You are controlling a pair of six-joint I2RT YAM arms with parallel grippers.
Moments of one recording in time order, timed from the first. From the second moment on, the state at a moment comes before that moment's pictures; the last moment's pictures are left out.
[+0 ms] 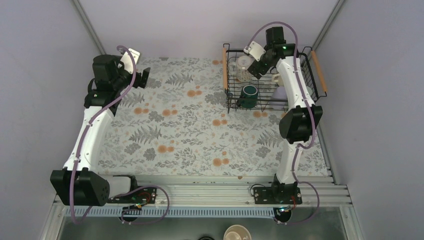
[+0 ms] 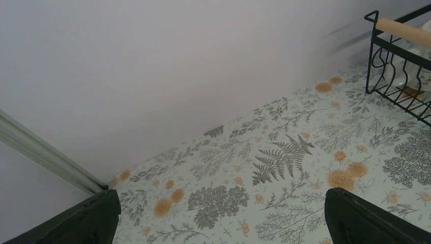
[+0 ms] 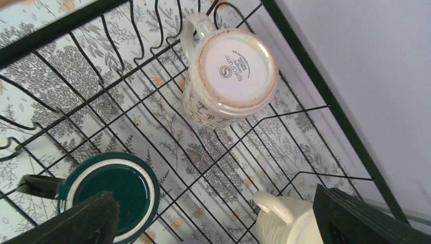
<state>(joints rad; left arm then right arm) -0.01 1.24 1.25 -0.34 0.19 0.34 0.14 2.05 2.23 -1.09 -0.07 -0.81</state>
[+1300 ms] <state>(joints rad) -0.01 1.28 1.15 -0.28 0.13 0.36 0.24 2.39 2.37 -0.73 0.17 -0.67</state>
